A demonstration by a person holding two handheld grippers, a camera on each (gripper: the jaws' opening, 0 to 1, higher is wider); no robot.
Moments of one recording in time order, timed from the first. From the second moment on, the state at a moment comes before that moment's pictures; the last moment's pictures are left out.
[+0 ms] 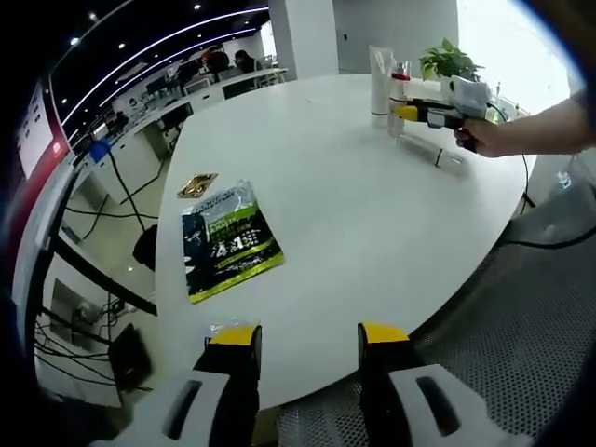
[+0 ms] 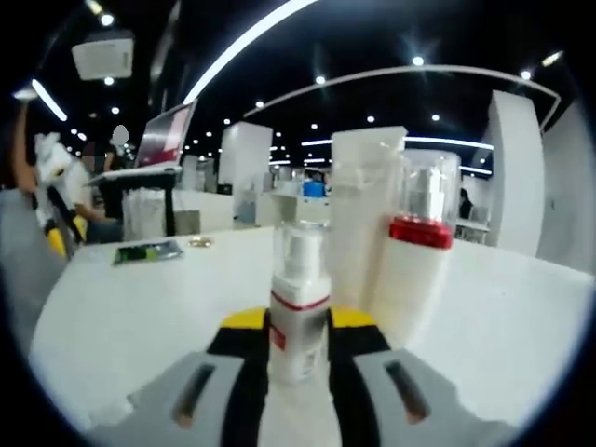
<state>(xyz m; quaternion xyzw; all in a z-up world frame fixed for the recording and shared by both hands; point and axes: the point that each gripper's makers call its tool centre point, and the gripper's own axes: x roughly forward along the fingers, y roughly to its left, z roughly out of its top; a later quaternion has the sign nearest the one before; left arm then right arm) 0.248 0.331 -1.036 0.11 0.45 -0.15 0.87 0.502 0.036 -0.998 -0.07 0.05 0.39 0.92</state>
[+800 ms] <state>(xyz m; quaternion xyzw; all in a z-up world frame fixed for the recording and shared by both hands) 0.248 0.331 -1.035 0.12 0.45 -0.15 0.87 0.498 0.028 -1.001 -0.06 0.12 0.36 0.92</state>
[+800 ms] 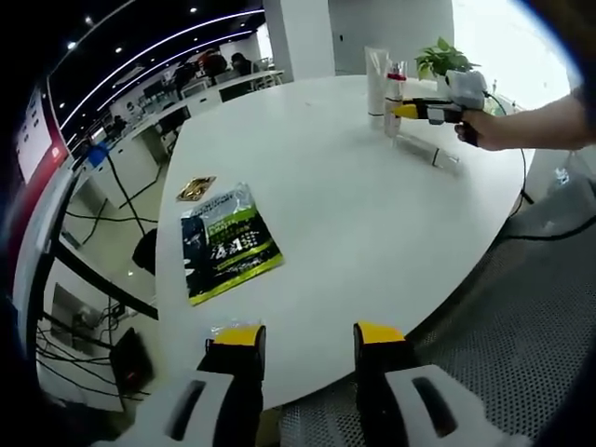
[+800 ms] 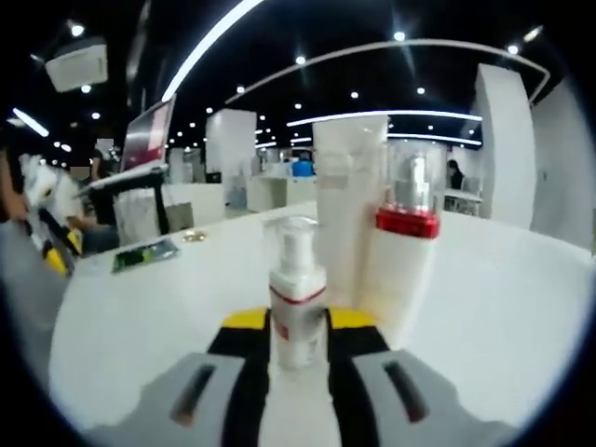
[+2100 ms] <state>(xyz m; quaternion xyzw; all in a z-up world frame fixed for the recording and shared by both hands) 0.247 0.332 -1.034 0.12 0.45 -0.16 0.87 0.508 0.015 -1.007 -0.01 0.16 0.33 0.93</state>
